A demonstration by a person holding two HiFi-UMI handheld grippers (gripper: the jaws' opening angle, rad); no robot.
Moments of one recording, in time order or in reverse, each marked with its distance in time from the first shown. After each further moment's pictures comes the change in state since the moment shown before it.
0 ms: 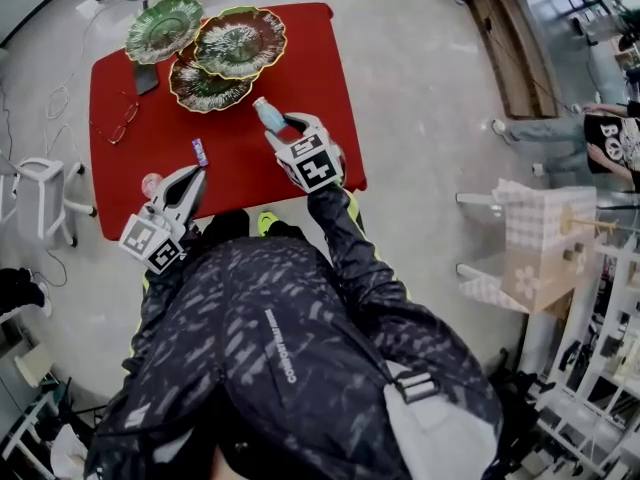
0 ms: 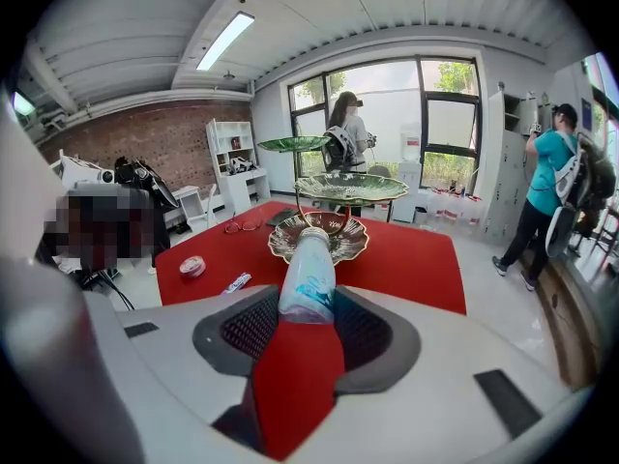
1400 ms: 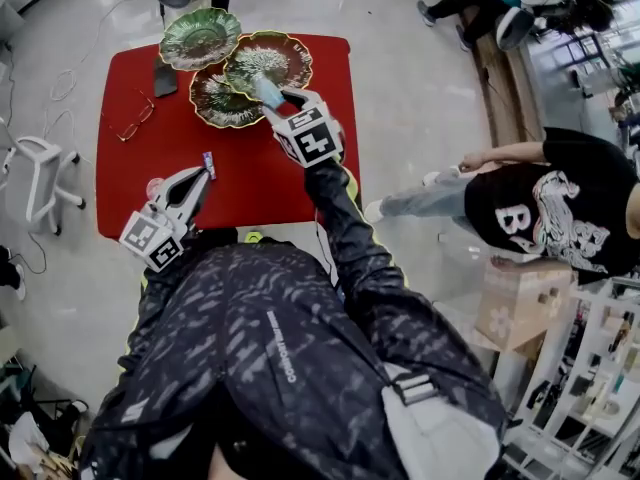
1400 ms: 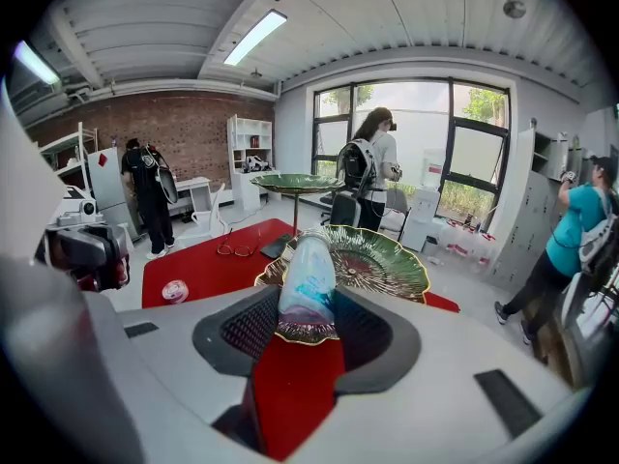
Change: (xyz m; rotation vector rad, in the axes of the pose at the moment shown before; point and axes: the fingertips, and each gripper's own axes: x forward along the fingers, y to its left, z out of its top) left arm -0.011 0.028 0.024 -0.007 -0.092 0.071; right arm 0.030 -0.013 0.127 -0.177 -0.042 0.017
